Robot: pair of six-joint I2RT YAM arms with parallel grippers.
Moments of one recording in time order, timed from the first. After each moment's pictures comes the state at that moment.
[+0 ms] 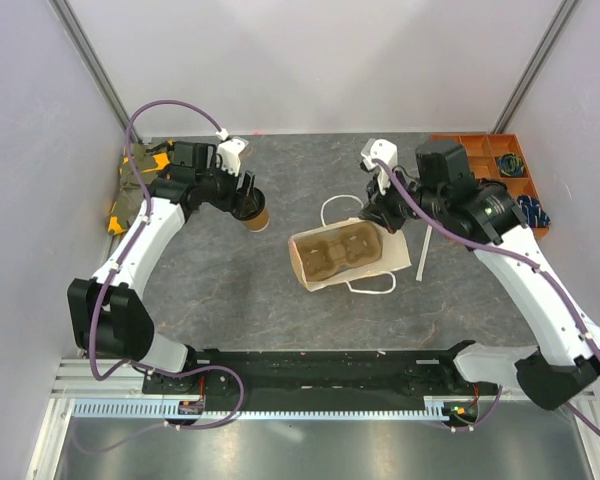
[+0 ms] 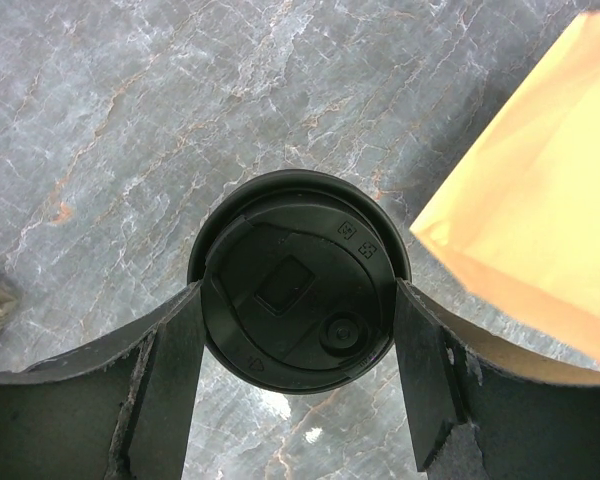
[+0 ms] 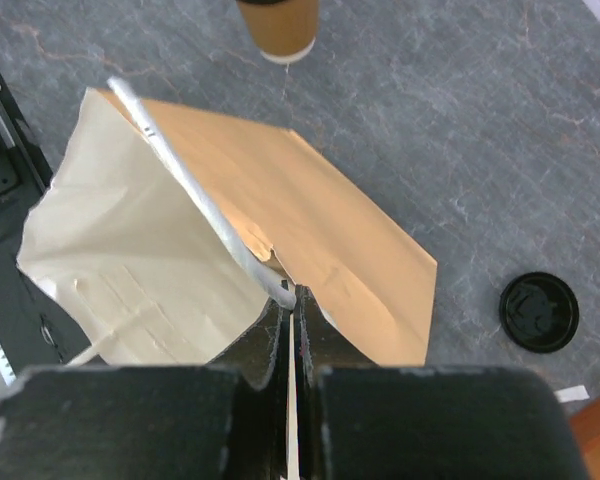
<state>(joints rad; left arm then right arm) -0.20 1.48 1.30 -0.56 0.40 0.20 0.52 1.27 1.58 -0.91 -0.42 -0.27</state>
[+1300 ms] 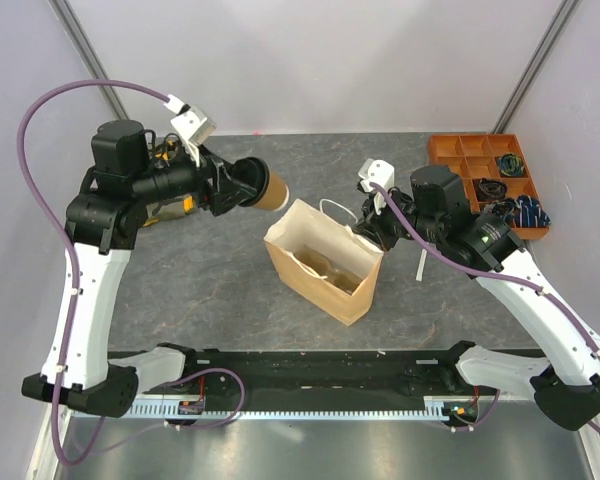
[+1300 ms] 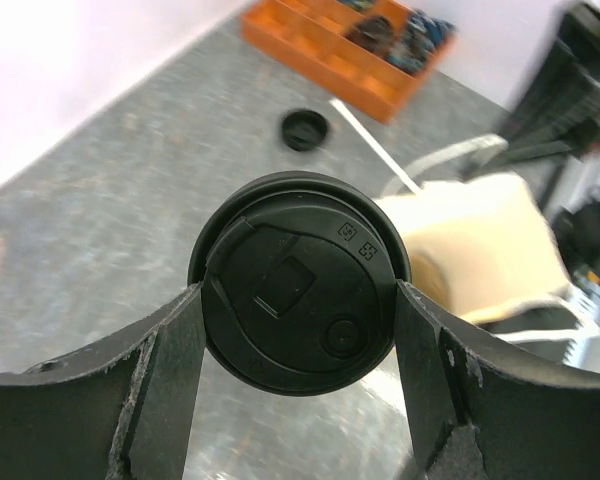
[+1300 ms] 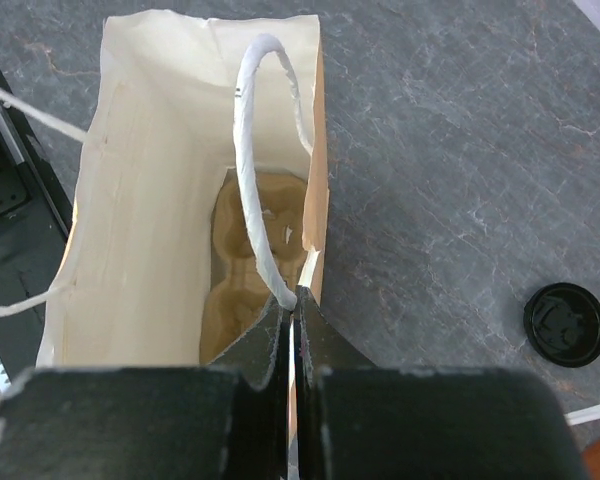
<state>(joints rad) -0.22 1.19 1.69 -0.83 0.72 0.14 0.63 1.12 1.35 -0.74 -0.32 -0.19</state>
